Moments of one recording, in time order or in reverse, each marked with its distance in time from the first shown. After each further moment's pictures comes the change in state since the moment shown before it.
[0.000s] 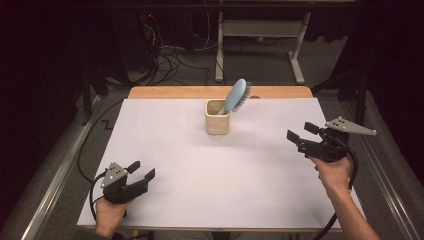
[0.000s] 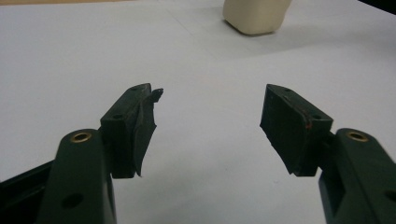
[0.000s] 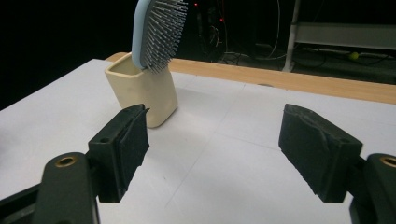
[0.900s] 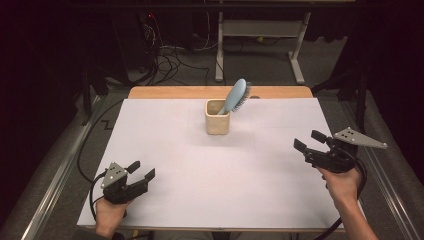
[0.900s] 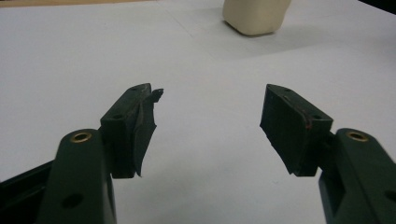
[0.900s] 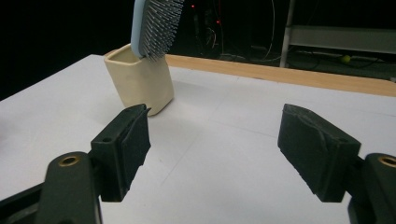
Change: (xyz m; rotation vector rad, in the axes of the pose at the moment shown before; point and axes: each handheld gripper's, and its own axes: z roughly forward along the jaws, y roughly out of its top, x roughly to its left) left arm -0.001 0.000 0.000 -0.003 0.002 0.005; right arm -0.002 -0.018 -0.022 -0.015 -0.014 -0.012
